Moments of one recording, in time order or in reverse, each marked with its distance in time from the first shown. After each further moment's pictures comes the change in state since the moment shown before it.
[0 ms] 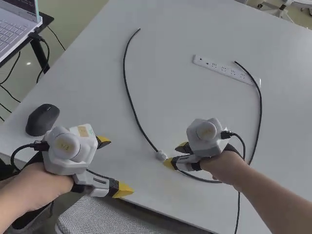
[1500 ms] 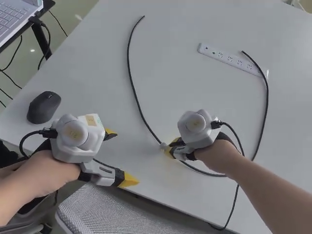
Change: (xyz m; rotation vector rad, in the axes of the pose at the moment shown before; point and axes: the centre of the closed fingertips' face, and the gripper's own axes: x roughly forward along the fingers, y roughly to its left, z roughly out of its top) left arm 0.009 -0.015 0.008 -0.015 0.019 -0.025; right arm 0.013 0.006 -0.007 -0.094 0.077 0.027
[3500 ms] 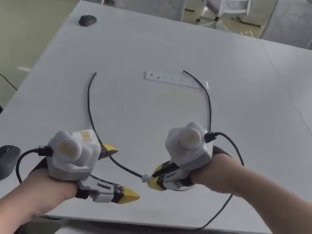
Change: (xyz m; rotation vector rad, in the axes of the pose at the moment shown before) left arm 0.019 -0.049 0.069 0.210 -0.039 -0.170; right arm -0.112 0.078 0.001 0.037 -0.093 0.064
